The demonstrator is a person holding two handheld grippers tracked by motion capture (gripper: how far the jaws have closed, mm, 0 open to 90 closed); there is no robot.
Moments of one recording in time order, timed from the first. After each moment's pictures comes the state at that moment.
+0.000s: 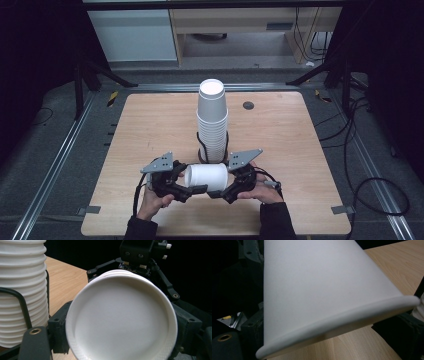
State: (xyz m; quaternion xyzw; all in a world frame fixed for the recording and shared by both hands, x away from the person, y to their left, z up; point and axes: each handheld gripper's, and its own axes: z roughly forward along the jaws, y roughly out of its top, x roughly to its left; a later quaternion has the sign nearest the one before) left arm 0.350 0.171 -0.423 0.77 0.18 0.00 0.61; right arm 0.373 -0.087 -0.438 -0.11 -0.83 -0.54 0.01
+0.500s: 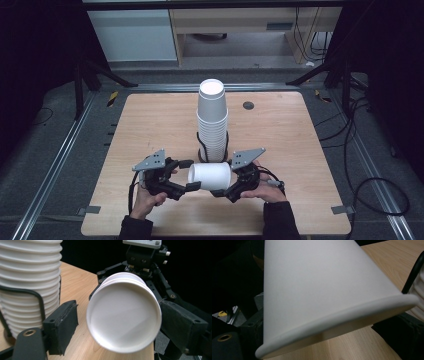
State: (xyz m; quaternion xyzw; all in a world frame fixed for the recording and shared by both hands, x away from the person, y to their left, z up) left arm 0.351 0.188 -0.415 0.77 0.19 0.01 0.61; right arm 0.374 -0.095 -0.435 -0.11 -0.84 -0.53 0.00
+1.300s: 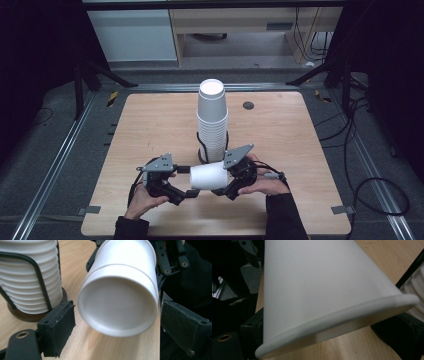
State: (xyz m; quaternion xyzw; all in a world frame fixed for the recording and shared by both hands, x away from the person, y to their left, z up) left arm 0.353 0.182 -0.423 0.84 0.19 0.00 0.51; right arm 0.382 -0.083 -0.423 -0.08 -0.90 -0.43 -0.03
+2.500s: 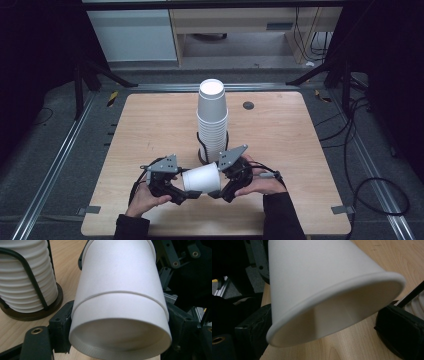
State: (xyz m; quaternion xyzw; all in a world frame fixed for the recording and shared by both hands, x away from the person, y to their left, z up) left arm 0.355 0.179 -0.424 0.85 0.17 0.00 0.49; right arm 0.380 -0.072 -0.422 -0.06 -0.90 -0.43 -0.02
